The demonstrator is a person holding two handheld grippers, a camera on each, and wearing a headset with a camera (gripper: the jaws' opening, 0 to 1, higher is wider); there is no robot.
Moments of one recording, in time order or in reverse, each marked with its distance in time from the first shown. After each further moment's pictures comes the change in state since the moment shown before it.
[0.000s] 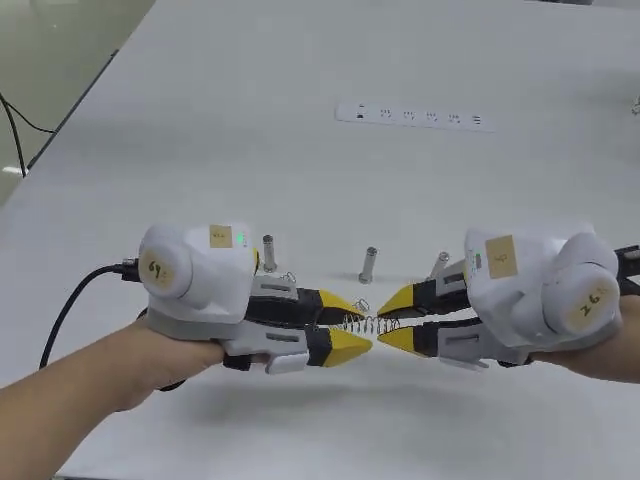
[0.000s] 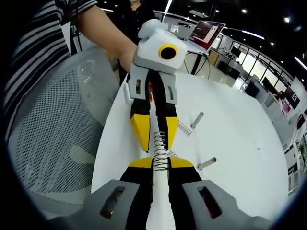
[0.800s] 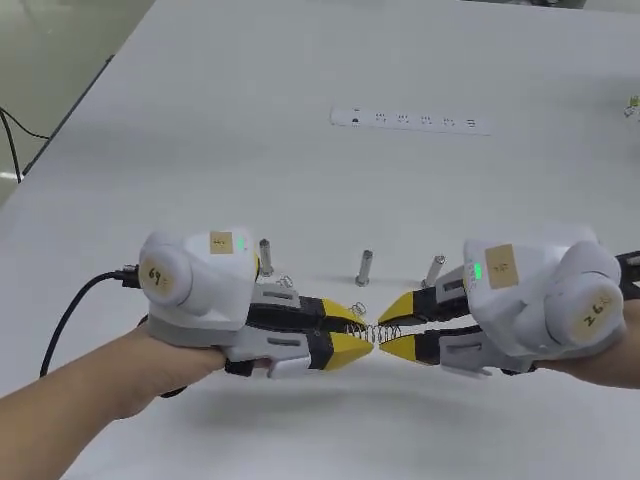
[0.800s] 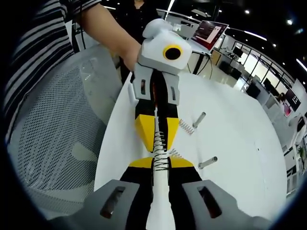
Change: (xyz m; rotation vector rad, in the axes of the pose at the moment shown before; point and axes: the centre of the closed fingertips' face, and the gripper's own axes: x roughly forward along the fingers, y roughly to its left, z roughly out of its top) left arm 0.004 -0.008 0.002 0.009 -0.005 -0.023; right arm -0.006 0.006 0.000 -0.014 0.012 0.005
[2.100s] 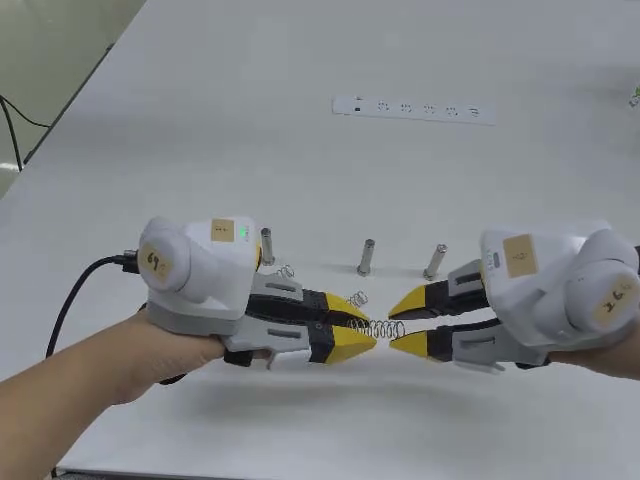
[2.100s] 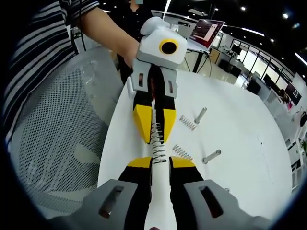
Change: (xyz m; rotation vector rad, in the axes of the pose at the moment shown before) left arm -0.001 -0.007 0.000 -0.006 0.009 -0.038; right arm -0.002 0.004 -0.012 0.042 -0.014 0.016
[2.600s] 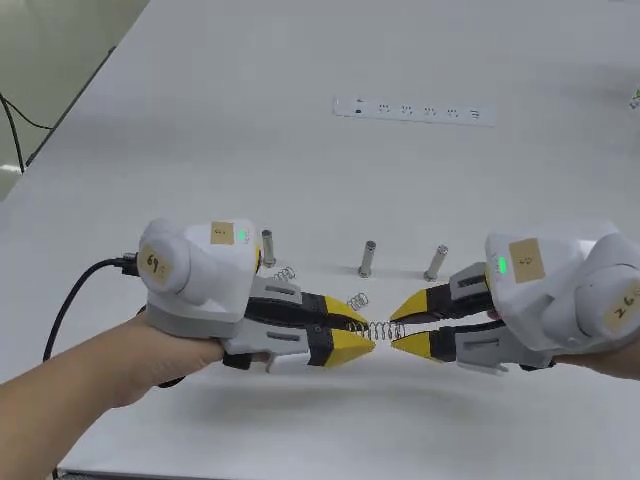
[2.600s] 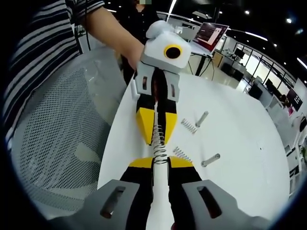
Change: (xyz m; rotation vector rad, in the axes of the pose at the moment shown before) left arm -0.003 -0.002 -0.003 -0.005 0.010 0.005; right arm -0.005 0.004 0.009 -0.041 -0.014 0.011
